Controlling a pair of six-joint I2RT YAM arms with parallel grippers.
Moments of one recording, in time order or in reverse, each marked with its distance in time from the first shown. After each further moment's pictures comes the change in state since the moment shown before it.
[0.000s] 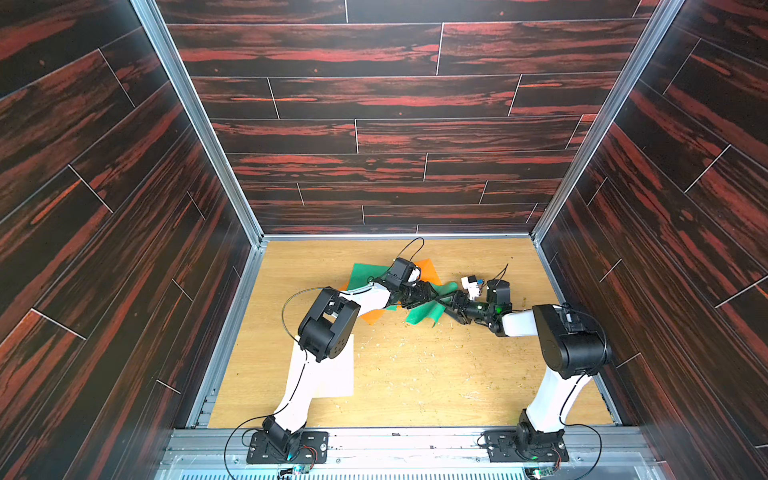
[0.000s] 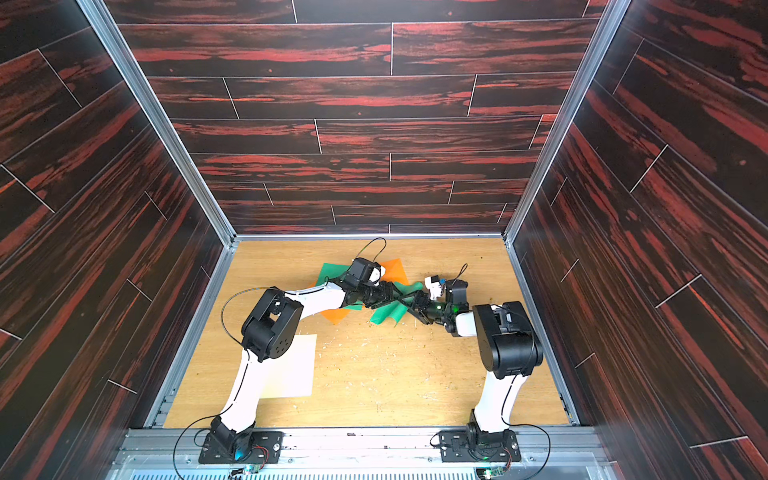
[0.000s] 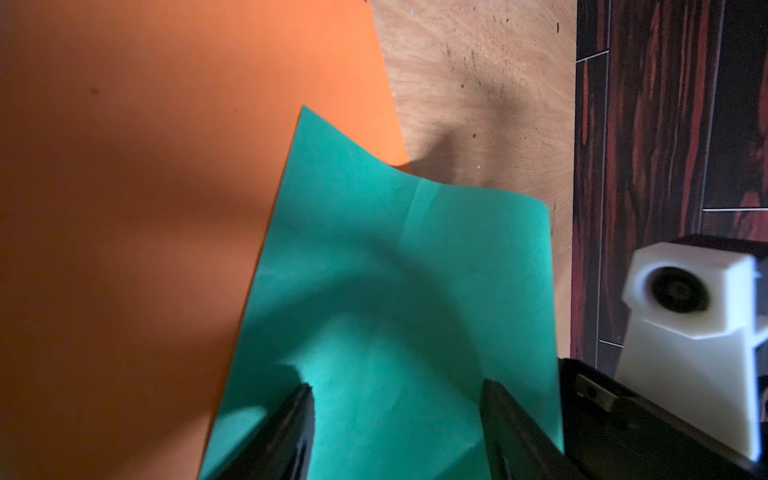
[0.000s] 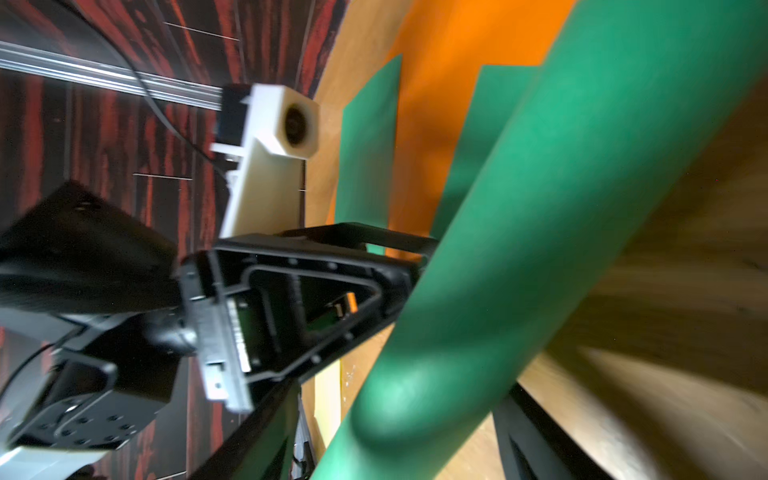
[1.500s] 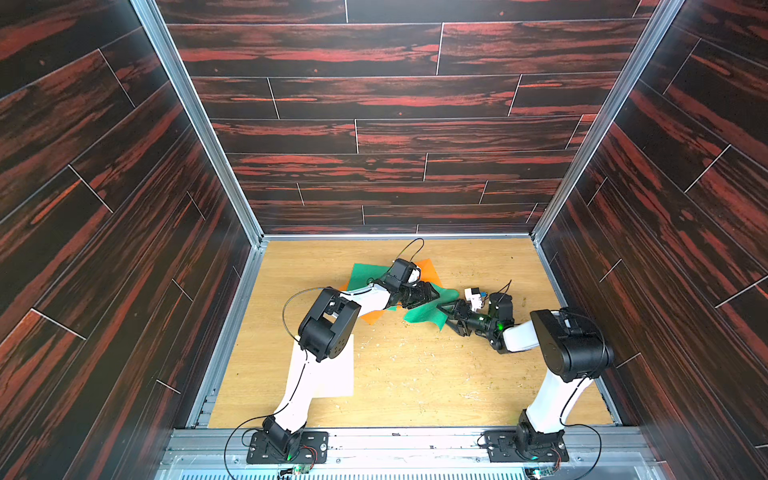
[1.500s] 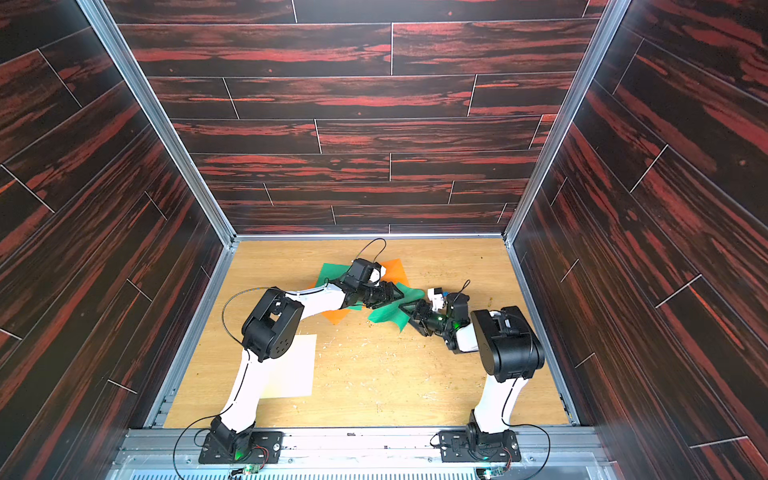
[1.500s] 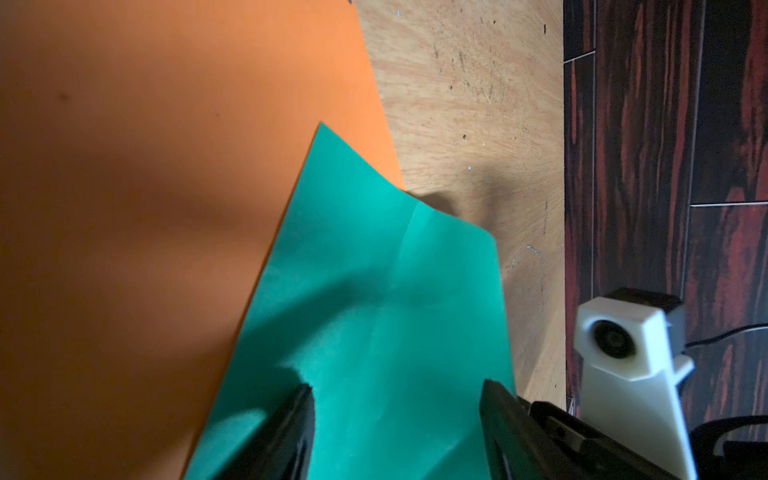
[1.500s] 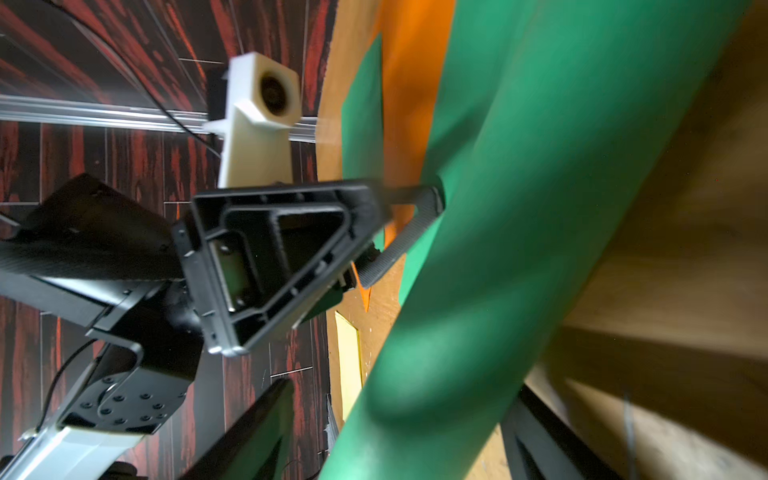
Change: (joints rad) left arm 0.000 0.003 -0.018 0.049 0.009 0.000; right arm 0.016 -0.027 -0.186 0.268 0.008 0.227
